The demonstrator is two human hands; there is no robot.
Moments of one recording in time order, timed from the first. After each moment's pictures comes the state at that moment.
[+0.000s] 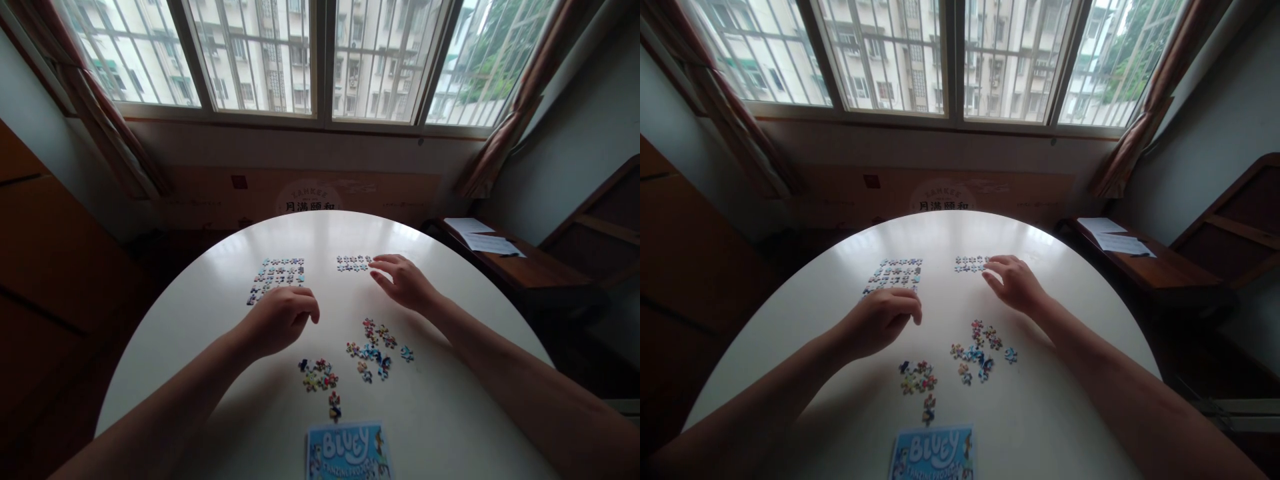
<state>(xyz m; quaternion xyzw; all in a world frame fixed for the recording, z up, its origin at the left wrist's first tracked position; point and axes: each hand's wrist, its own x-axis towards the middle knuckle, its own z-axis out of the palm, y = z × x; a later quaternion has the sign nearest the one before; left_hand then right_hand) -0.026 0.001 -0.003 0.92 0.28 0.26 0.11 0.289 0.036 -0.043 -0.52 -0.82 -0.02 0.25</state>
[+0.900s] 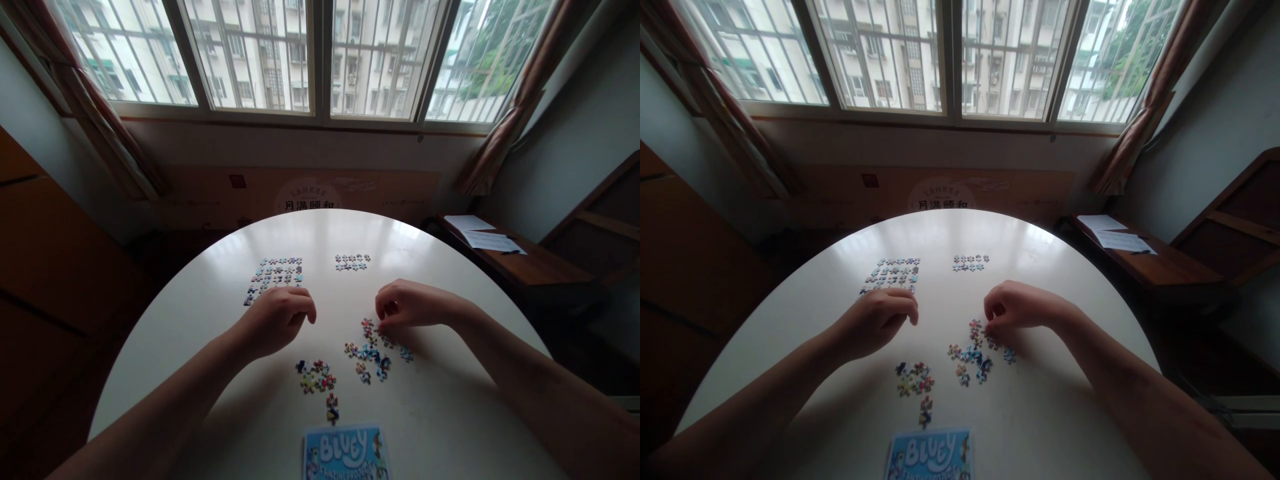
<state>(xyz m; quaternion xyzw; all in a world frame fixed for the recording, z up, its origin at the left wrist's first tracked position) -0.028 0.006 -0.008 0.92 0.27 0.26 0.11 0.296 0.006 -0.010 -0.39 -0.88 0.27 0.06</state>
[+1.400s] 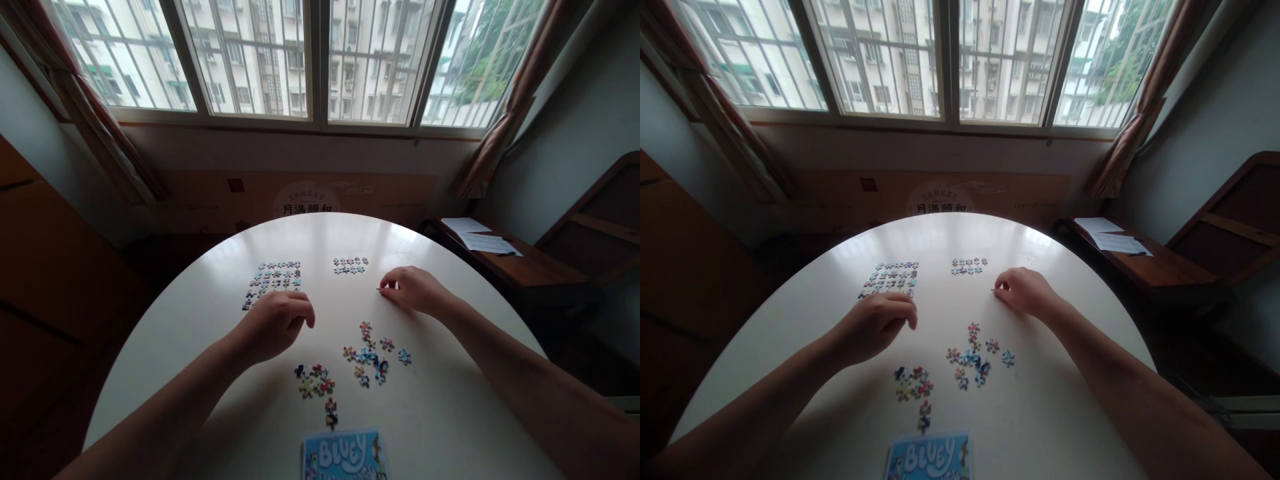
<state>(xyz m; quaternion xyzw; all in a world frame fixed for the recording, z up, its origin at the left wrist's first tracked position) -0.029 0.007 -0.009 0.92 0.28 0.26 0.11 0.307 0.026 -0.027 -0.59 -0.79 0.06 0.13</state>
